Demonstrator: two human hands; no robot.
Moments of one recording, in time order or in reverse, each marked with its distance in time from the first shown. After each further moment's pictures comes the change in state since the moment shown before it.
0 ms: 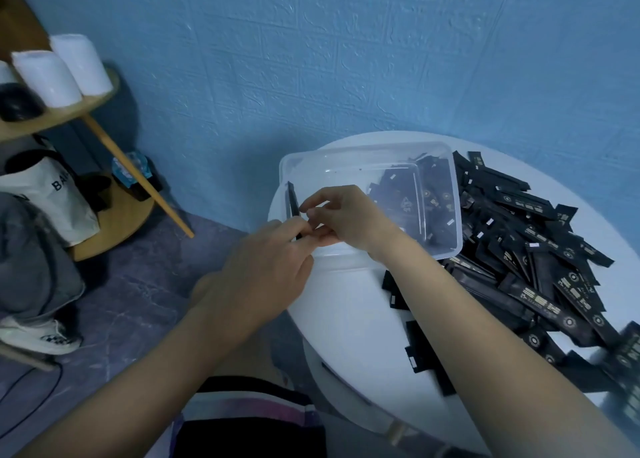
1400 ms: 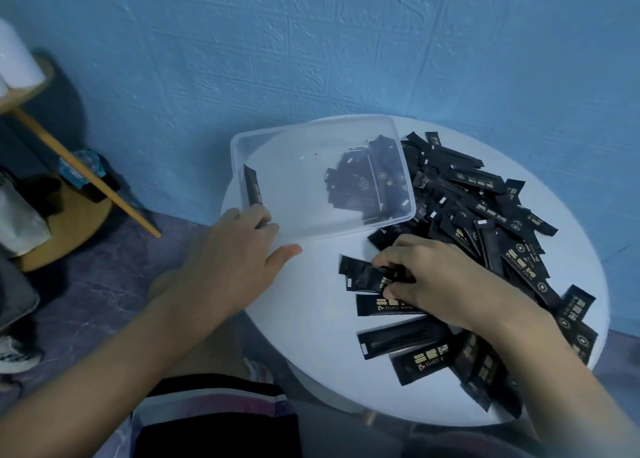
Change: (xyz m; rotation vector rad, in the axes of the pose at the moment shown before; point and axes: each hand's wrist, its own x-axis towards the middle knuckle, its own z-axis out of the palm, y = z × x) left_hand 0.015 0.019 0.005 0.077 -0.349 -0.159; right_hand -0.139 0.040 -0.096 -0.944 -0.065 0.047
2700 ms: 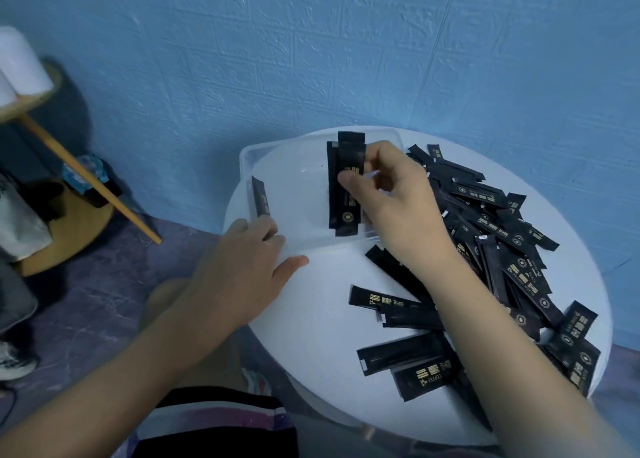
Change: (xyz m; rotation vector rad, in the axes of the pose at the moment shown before) left_hand 0.002 0.003 0.003 0.003 0.063 0.007; right_hand 0.064 -0.053 -0.030 0.885 0.648 -0.213
